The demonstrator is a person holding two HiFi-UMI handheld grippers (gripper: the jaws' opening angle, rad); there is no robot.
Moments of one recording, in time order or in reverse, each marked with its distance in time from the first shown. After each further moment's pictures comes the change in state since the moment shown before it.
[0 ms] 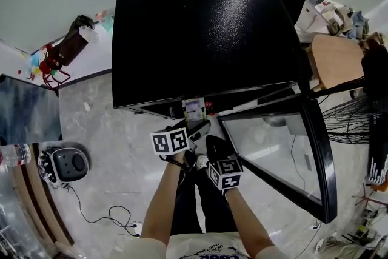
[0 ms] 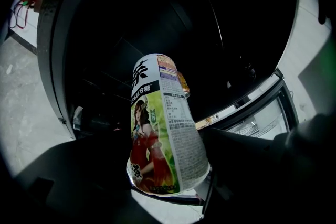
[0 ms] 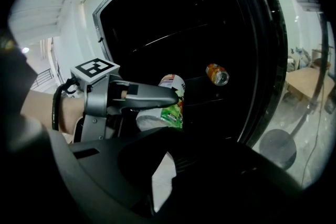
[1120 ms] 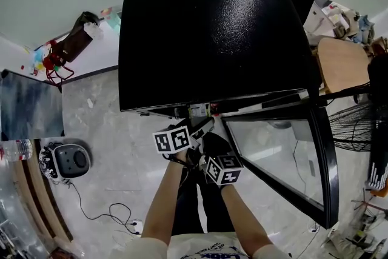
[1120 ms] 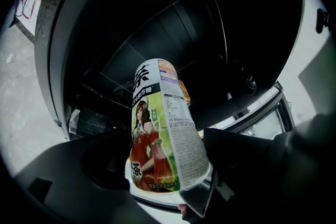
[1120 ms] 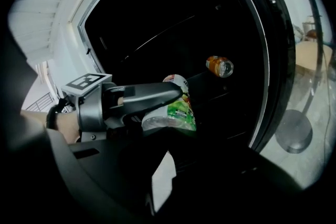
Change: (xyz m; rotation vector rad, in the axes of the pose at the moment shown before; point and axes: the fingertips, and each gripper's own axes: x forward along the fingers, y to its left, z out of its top) left arm 0.003 0.004 0.018 -0.060 -0.070 -0.046; right arm 0.031 0.015 0.011 0.182 -0.049 0.061
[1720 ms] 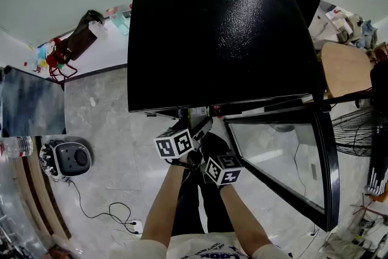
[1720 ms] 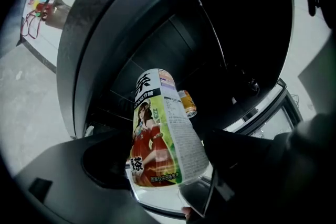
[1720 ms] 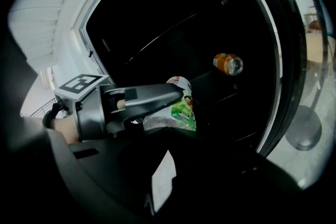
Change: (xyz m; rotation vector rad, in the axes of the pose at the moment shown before) left arm -0.020 0.011 0.020 0.064 -0.102 0.105; right arm 0.012 0.021 0.009 0.029 -0.028 0.061
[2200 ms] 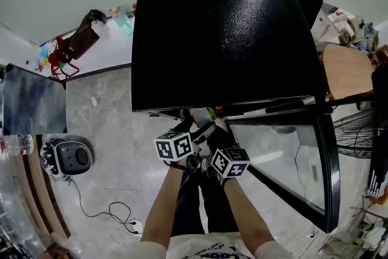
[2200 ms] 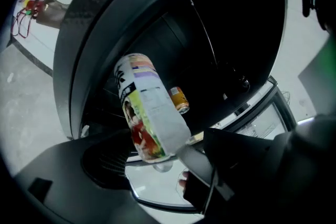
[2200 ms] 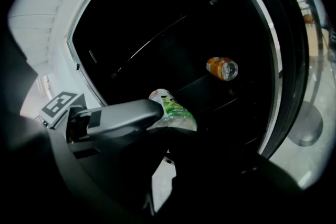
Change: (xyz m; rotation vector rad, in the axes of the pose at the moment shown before) left arm -0.011 -0.012 0.000 0.048 0.025 -0.054; right arm 0.010 -0.019 0.022 0.067 -0.045 -0.014
